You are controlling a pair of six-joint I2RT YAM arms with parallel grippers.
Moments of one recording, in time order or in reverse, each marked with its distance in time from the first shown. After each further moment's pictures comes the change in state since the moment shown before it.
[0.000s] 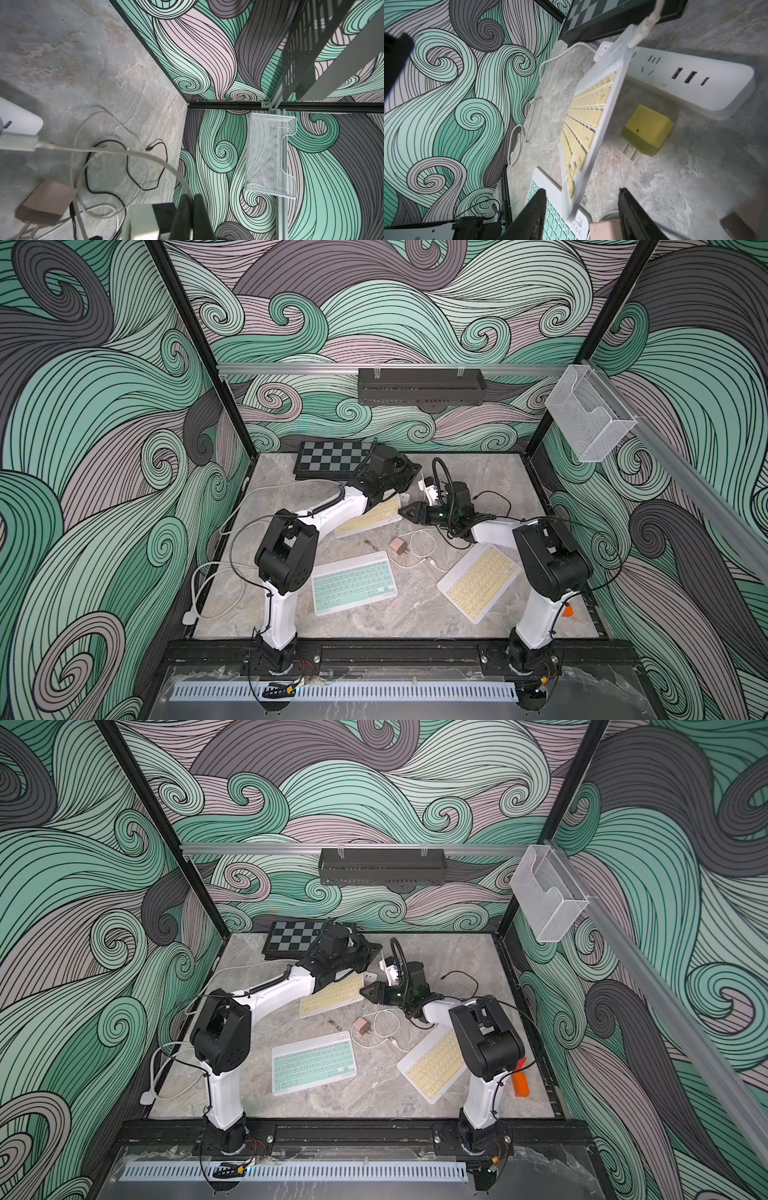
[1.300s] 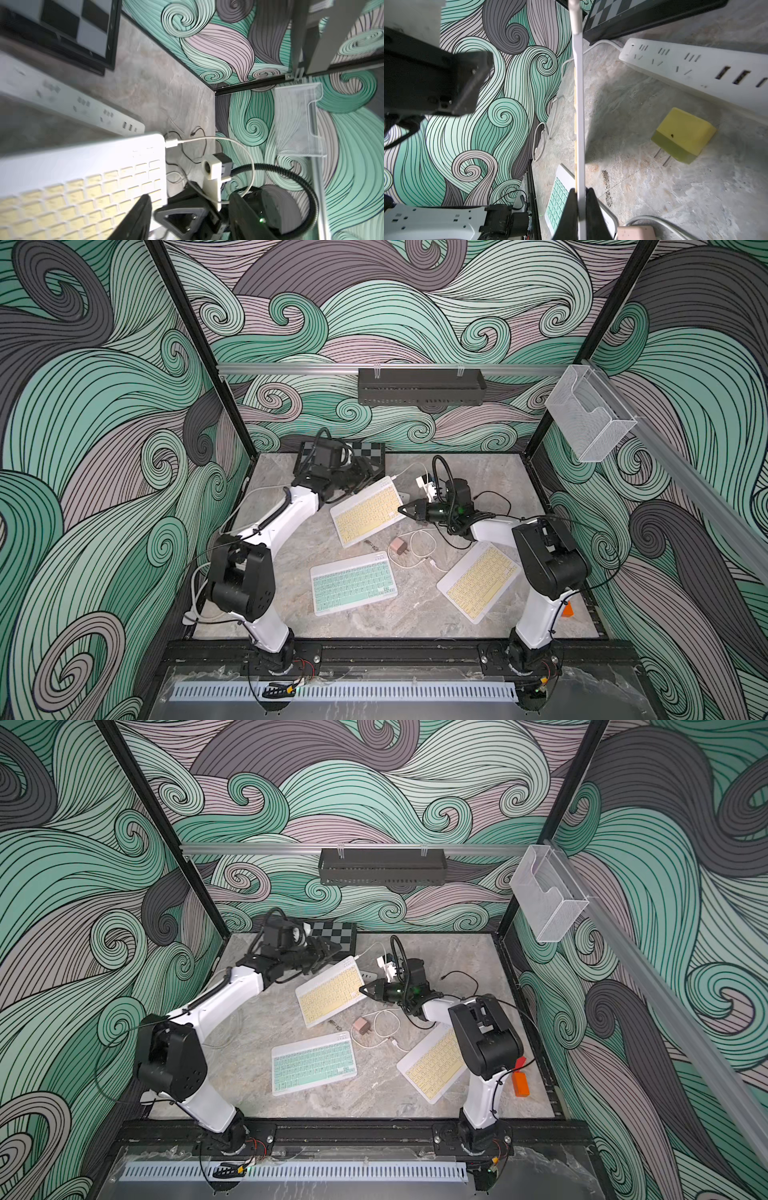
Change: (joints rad) left arm 0.316 -0.313 -0.128 -0.415 0.328 0.586; right arm -0.003 -0.009 0.026 0.045 -0.129 0.079
